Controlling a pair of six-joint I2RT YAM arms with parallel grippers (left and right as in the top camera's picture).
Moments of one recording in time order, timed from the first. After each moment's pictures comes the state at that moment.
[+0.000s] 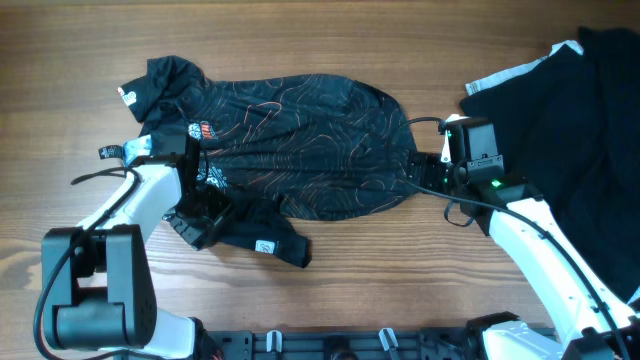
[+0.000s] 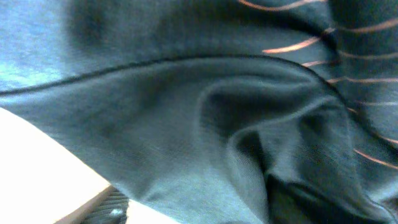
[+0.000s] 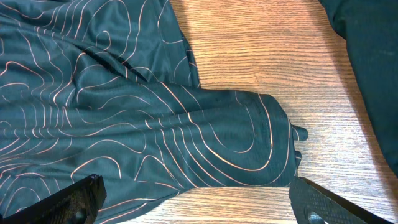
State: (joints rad) left arm 0.01 1.67 0.84 -0.85 0.20 -0.77; right arm 0.22 1.32 0.80 -0.52 0.03 0.26
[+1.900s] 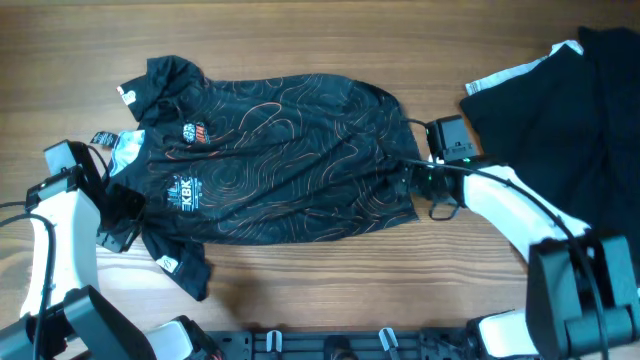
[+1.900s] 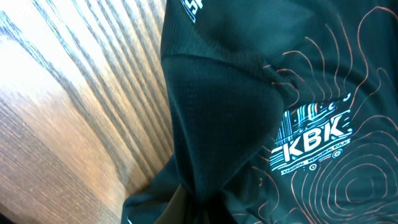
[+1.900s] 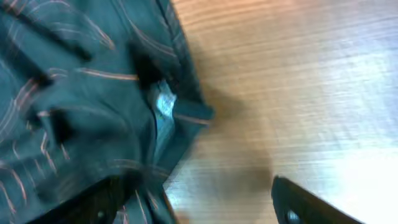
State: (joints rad) left arm 0.47 1.45 0.92 -0.95 0.04 -0.66; right arm 0.21 1.61 0.83 -0.52 -0.01 0.44
